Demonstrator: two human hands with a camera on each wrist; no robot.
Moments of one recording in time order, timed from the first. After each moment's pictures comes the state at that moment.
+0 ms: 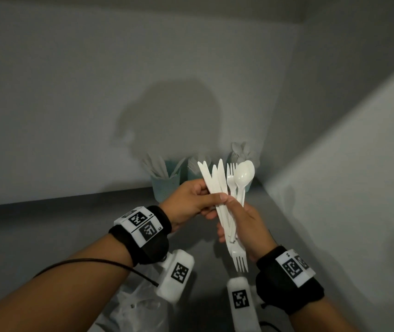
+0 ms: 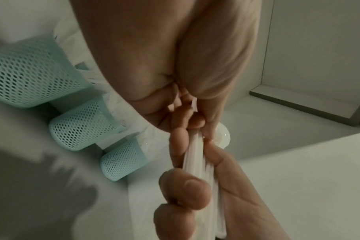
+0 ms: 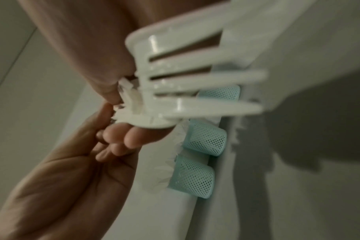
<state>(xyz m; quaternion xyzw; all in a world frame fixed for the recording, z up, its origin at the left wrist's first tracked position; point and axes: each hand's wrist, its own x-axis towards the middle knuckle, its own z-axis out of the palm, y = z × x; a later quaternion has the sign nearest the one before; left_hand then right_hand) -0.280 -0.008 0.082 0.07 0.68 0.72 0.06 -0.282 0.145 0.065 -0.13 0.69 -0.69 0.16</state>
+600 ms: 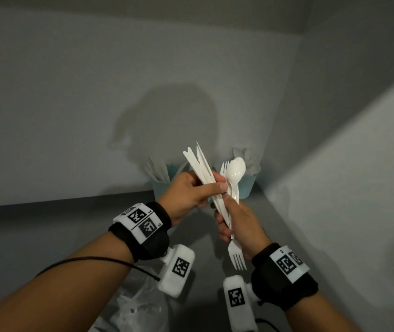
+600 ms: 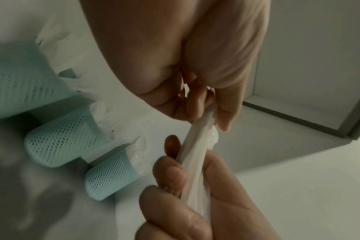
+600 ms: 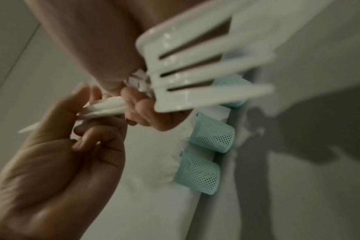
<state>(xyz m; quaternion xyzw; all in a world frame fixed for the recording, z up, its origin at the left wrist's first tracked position) -0.283 -0.013 0.100 0.05 0.67 0.74 -0.04 -0.288 0.127 0.073 -0.09 0.64 -0.74 0.19</state>
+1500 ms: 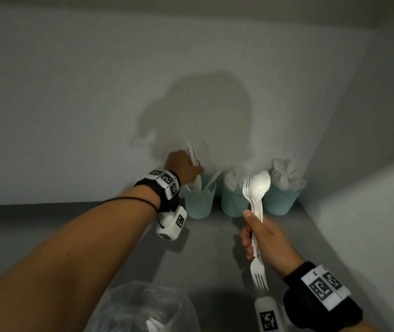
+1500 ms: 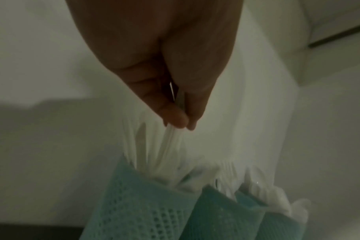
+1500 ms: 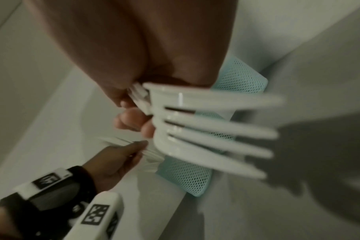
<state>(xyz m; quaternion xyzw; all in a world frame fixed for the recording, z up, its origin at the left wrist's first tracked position) -0.384 -0.154 0.081 -0.16 0.91 0.36 -0.14 -0.319 0.089 0.051 -0.13 0.71 -0.66 0.21</state>
